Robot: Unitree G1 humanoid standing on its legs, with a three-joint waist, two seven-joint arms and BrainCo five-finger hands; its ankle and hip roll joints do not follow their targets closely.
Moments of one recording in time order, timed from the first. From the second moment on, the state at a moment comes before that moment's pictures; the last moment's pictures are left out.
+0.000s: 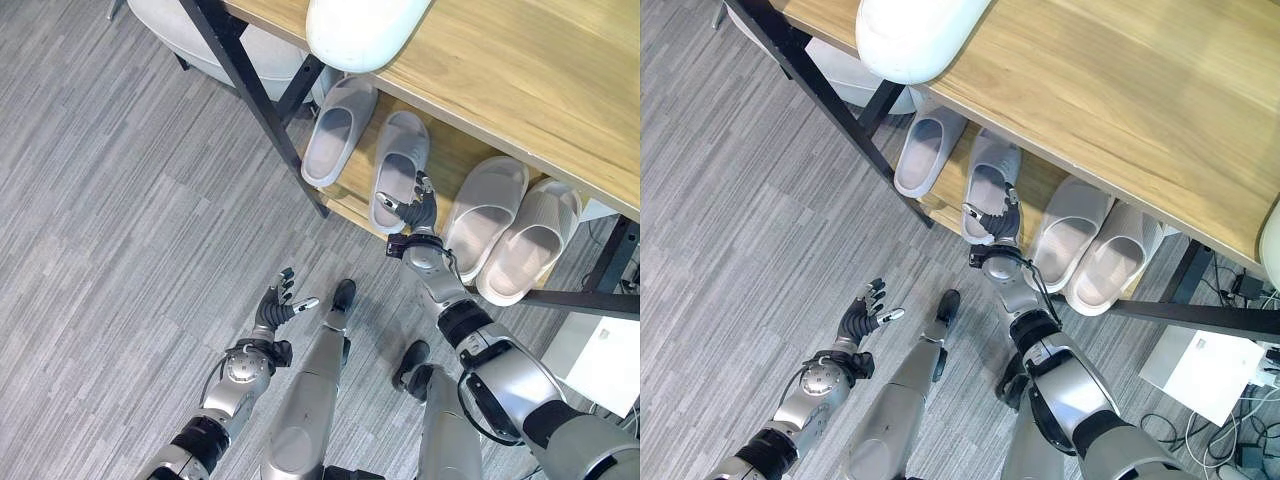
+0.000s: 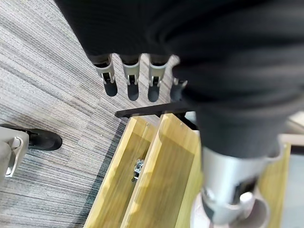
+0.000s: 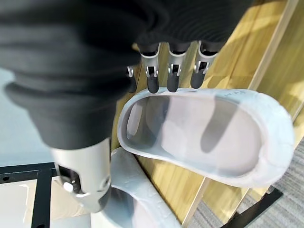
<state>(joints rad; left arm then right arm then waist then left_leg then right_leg) -0.17 0.37 -0.47 0.44 -0.48 -0.25 0.24 -0.84 -0.12 0.37 0.82 0.42 -0.17 -0.58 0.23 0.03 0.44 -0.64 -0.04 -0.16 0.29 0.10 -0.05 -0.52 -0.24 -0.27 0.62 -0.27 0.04</state>
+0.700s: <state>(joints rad) -0.18 0.36 -0.42 0.47 -0.48 -0.24 0.19 -0.67 -0.21 0.48 0.49 0.59 -0.19 -0.40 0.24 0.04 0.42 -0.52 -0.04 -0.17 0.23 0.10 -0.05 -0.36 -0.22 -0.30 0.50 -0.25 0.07</state>
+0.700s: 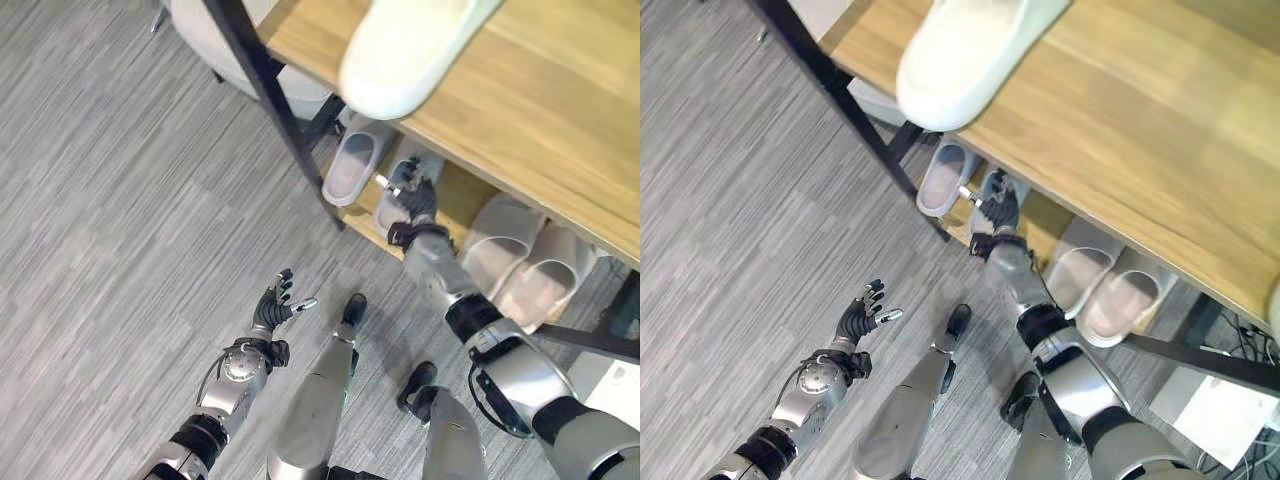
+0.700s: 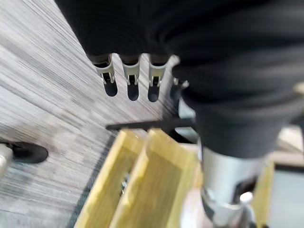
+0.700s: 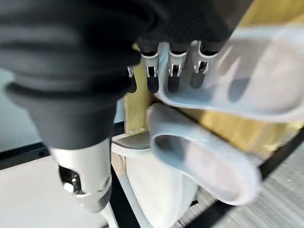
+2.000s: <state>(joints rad) -0.23 0.59 -0.75 -0.01 0.02 -0.15 -0.17 0.25 -0.50 0.30 0.24 0.14 -0.14 0.02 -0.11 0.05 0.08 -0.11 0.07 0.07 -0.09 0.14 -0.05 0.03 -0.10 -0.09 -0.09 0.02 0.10</state>
